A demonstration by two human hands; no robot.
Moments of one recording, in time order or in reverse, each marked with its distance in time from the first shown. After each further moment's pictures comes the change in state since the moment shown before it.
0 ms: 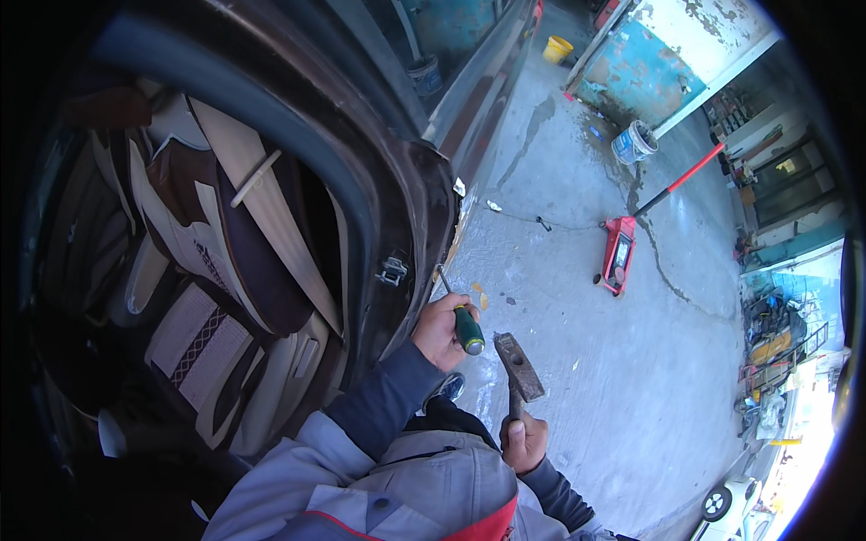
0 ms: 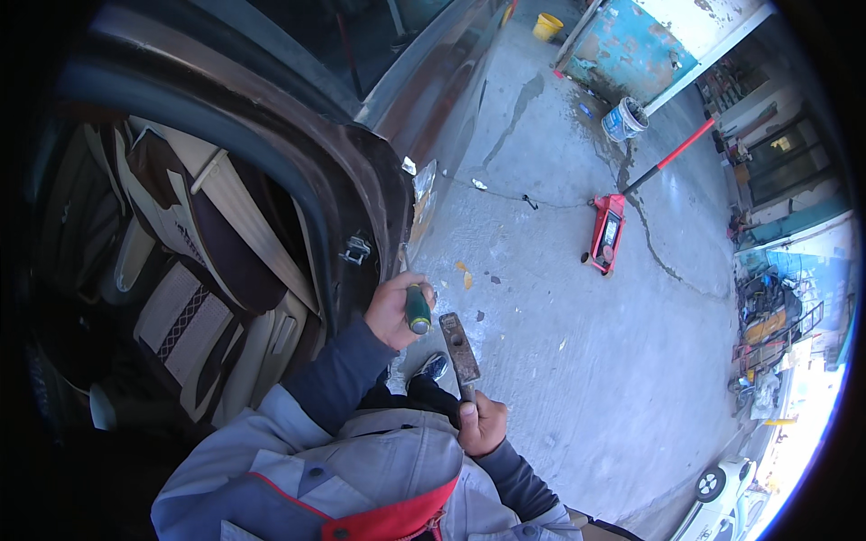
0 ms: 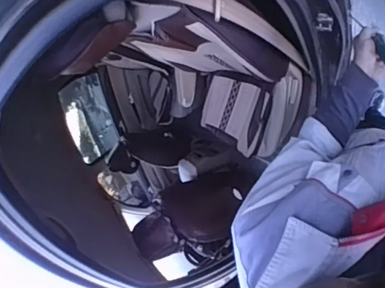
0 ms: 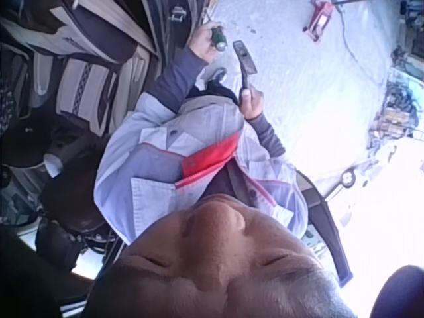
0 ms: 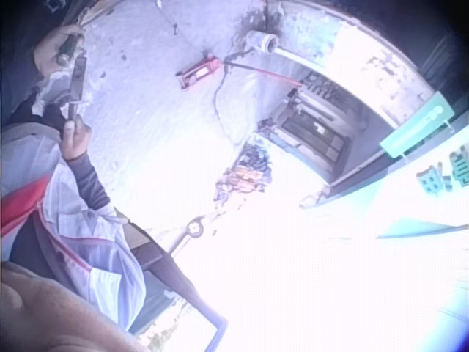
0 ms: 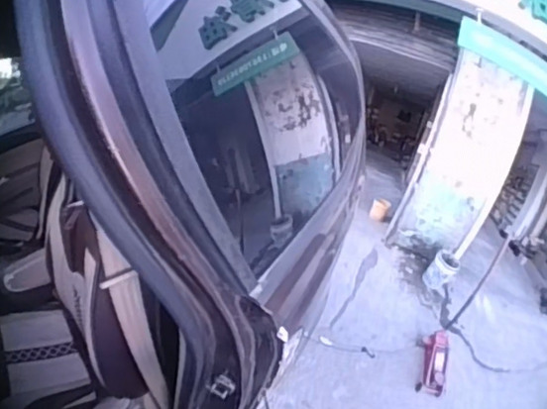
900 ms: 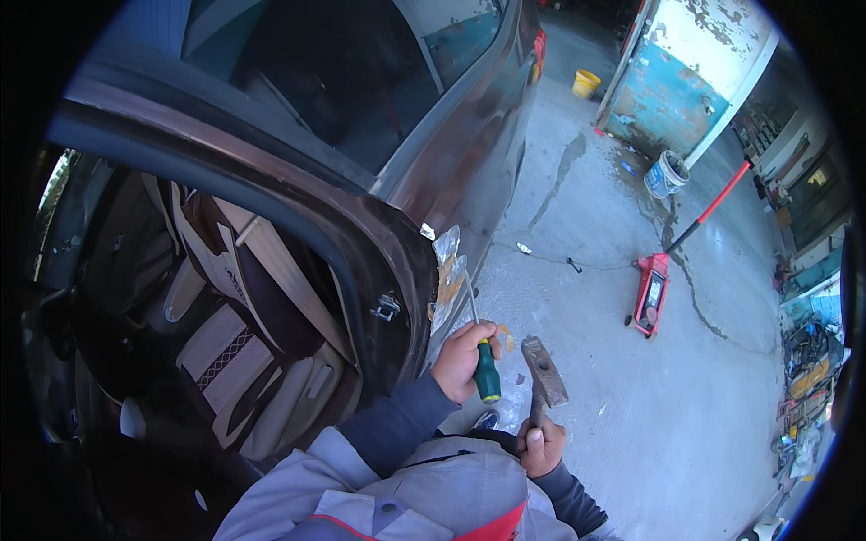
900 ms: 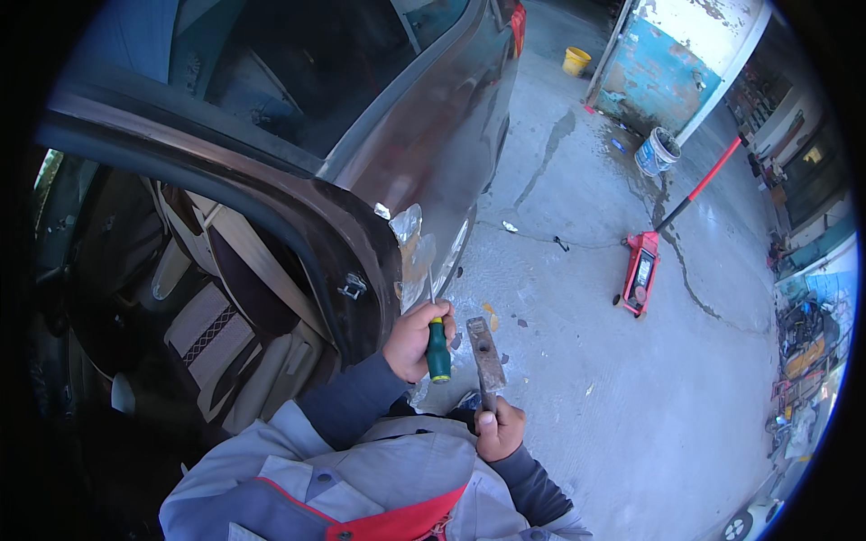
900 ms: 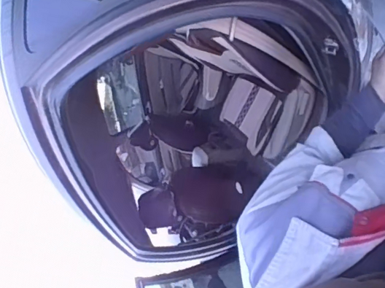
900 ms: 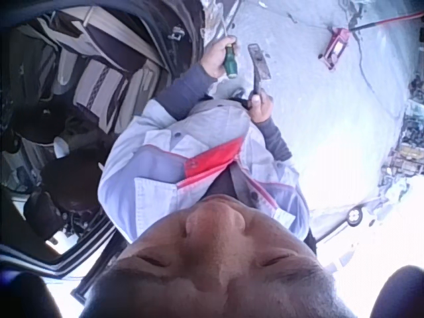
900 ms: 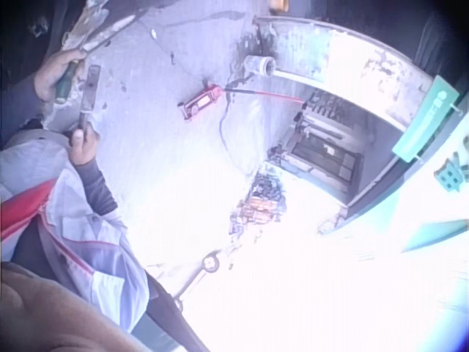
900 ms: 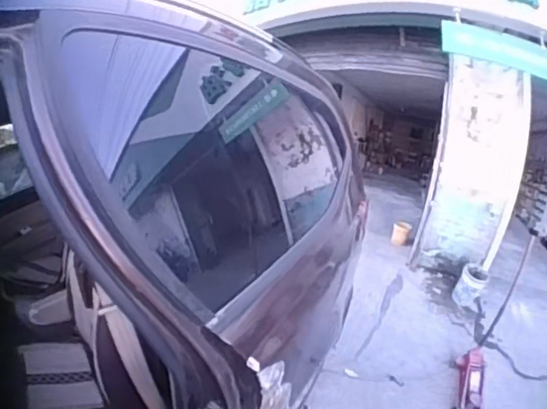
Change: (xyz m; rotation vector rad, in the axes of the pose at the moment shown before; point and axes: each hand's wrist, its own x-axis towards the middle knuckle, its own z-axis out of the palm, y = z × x) left_hand 0.001 -0.043 0.083 0.391 0.008 0.303; right_hand 0.061 0.030 -0.073 0.185 0.029 -0.196
